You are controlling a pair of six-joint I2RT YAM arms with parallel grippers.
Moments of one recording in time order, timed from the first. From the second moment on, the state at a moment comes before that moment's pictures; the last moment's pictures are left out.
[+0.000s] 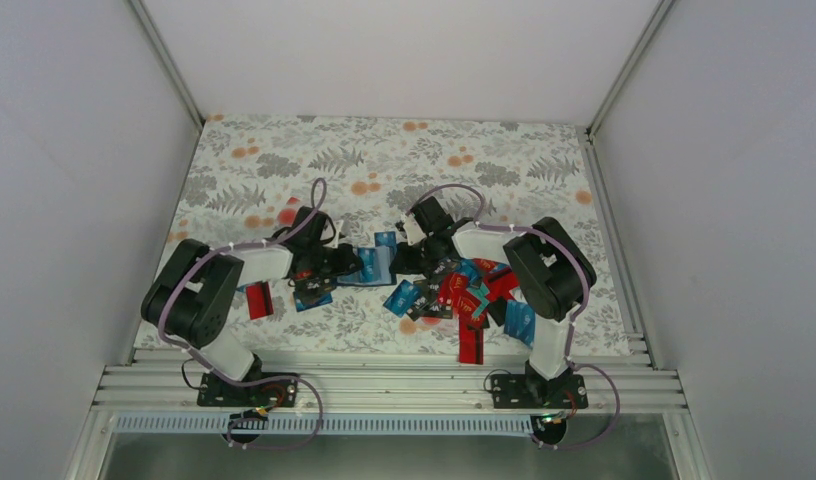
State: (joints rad) left arm -0.41 1.62 0.66 -0.02 0.54 -0.52; right arm 0.64 1.91 1.05 -0.25 -0.53 0.48
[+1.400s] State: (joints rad) left arm -0.39 1.73 0.75 -0.04 0.66 -0.43; right arm 0.63 1.92 1.06 -0.26 -0.55 0.46
